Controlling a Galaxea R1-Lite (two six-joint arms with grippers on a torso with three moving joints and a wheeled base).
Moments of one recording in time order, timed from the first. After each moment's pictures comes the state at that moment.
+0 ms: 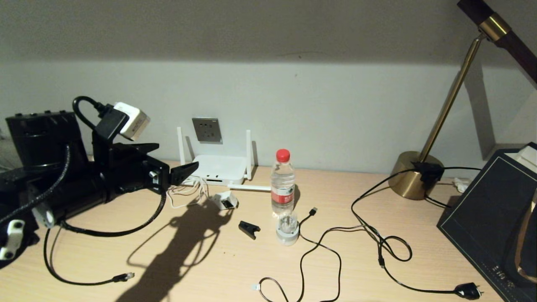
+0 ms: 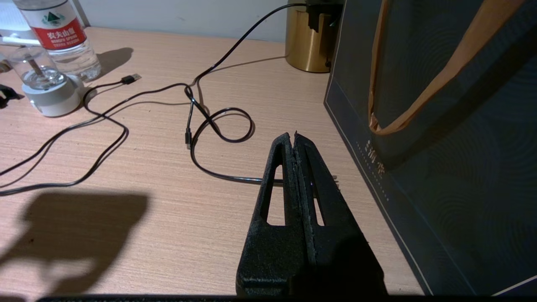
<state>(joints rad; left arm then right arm) -0.19 1.54 -0.78 -0.58 -0.10 0.33 -0.01 0.00 0.00 -0.02 0.01 -0.01</state>
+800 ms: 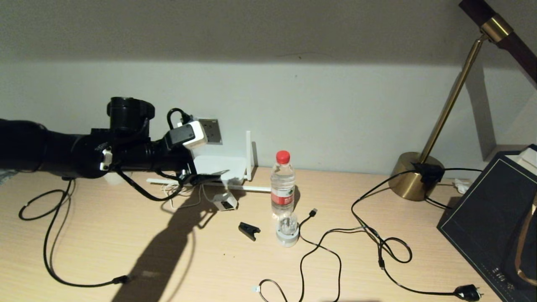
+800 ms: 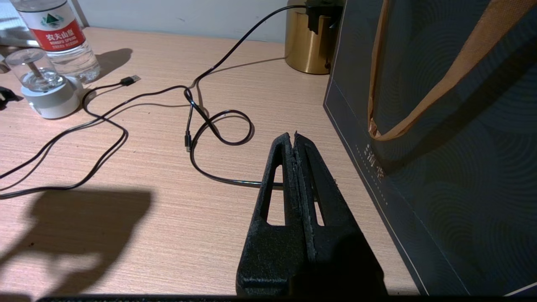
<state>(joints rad) -0.16 1.93 -1.34 -0.09 -0.48 1.04 -0.01 0.00 0.00 -0.01 0.01 -0.01</state>
